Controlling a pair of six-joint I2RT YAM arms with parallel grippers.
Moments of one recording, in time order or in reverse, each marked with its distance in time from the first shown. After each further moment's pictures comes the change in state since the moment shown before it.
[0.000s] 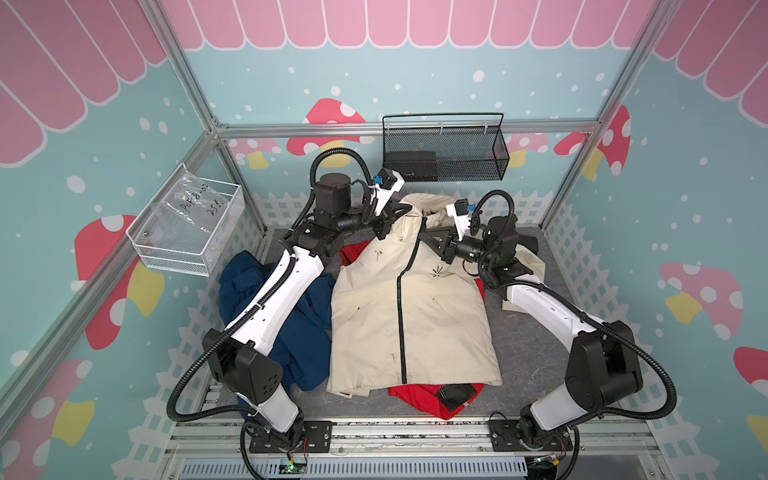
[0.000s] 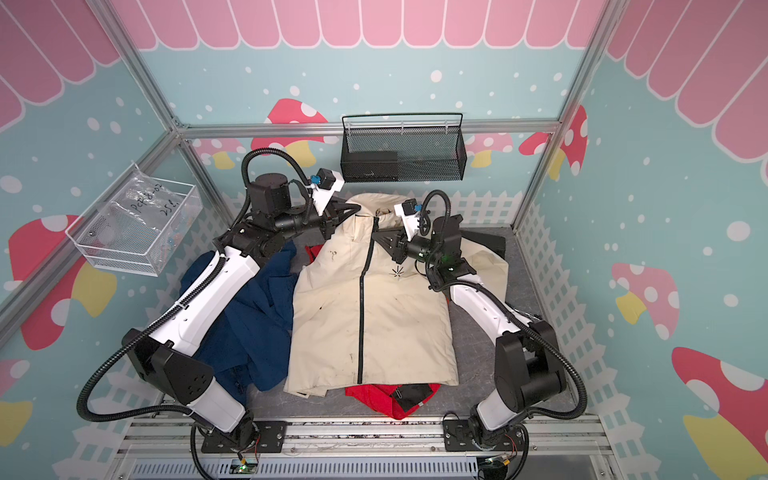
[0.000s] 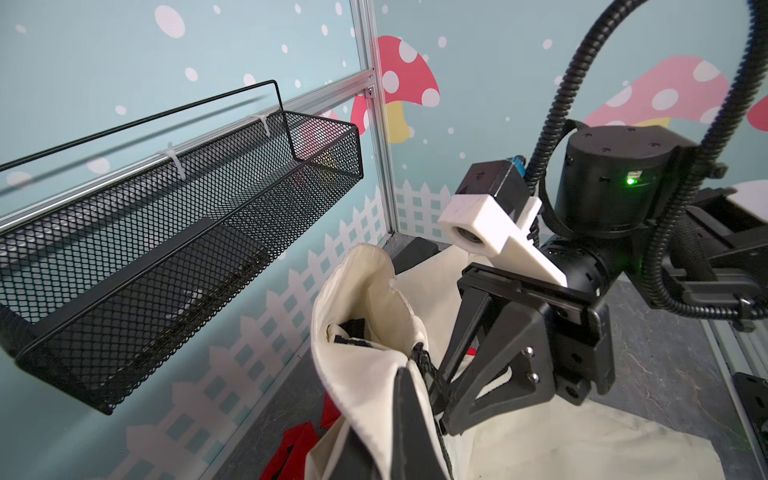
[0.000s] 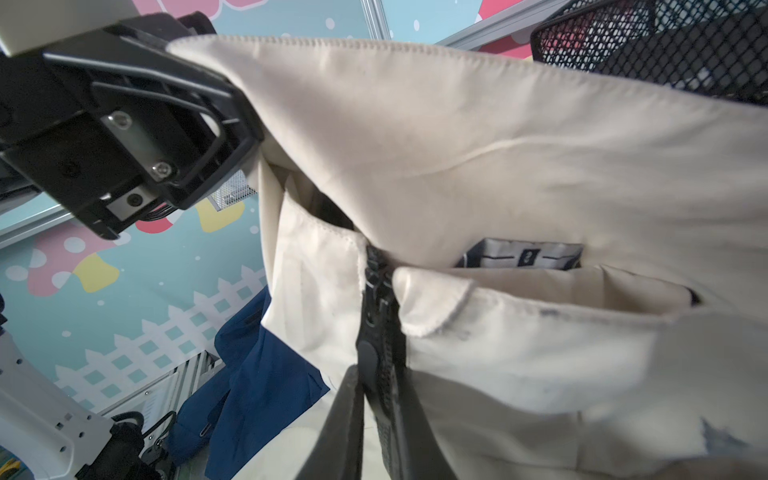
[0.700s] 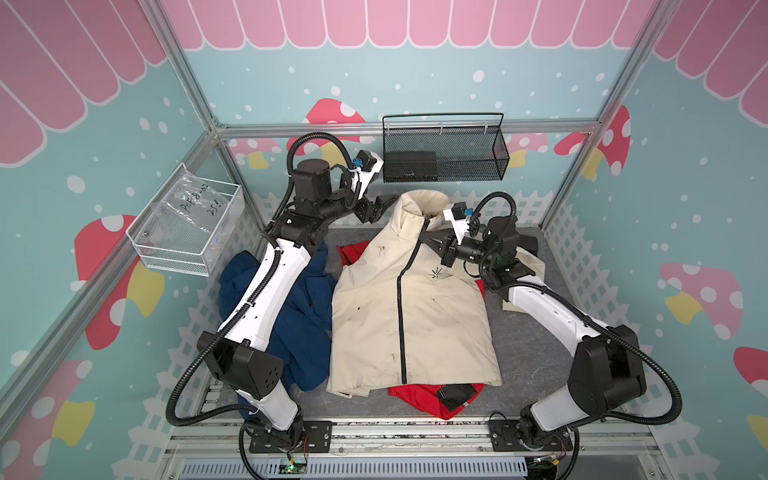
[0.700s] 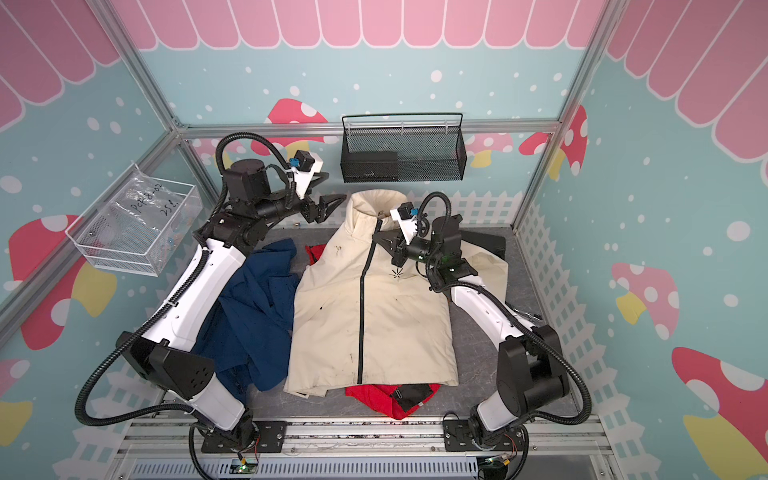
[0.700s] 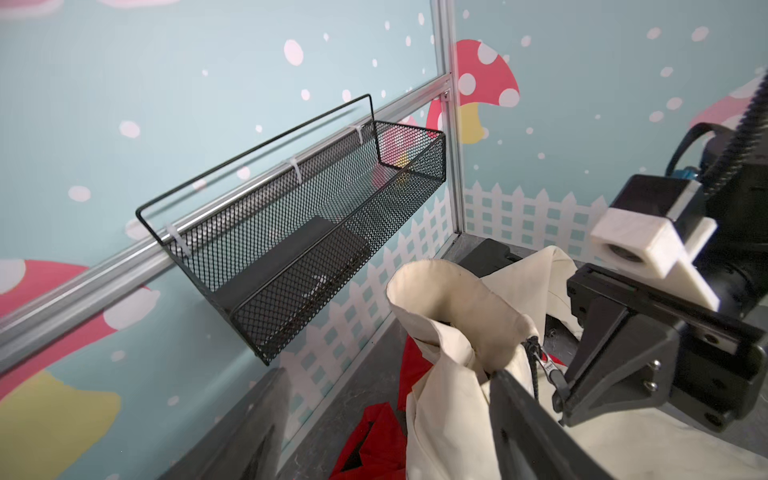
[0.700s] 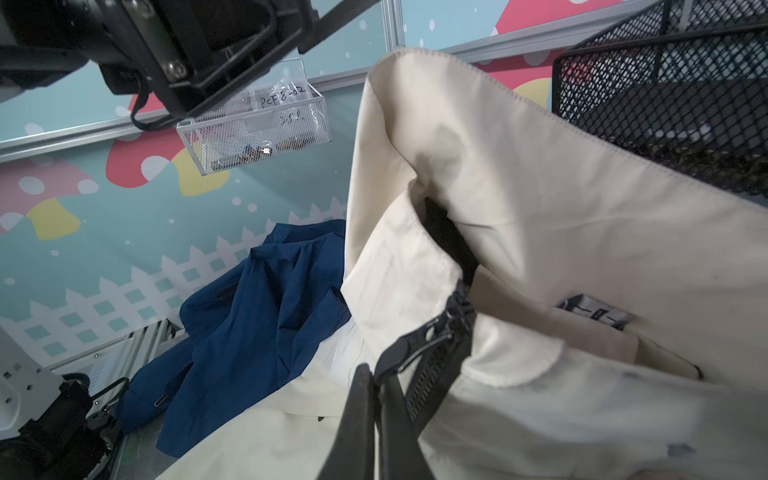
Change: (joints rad) left arm 0.097 0.025 0.152 -0.080 -0.056 0.092; right arm 0.010 -0.044 0.000 -0.082 0.008 -0.230
